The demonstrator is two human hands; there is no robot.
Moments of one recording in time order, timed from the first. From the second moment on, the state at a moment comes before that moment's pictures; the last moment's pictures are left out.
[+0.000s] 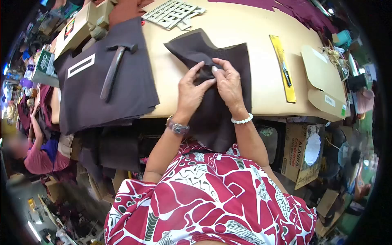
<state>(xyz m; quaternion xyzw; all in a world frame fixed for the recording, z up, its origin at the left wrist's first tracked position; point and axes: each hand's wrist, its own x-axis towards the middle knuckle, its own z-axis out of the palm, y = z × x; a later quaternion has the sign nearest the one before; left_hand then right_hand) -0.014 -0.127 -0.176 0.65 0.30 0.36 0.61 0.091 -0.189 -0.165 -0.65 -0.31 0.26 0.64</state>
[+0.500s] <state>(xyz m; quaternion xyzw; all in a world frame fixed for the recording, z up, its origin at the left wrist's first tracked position) -0.111 -0.056 -0.150 0.83 0.37 0.31 0.28 0.242 -0.243 -0.162 -0.69 -0.34 0.26 0.58</state>
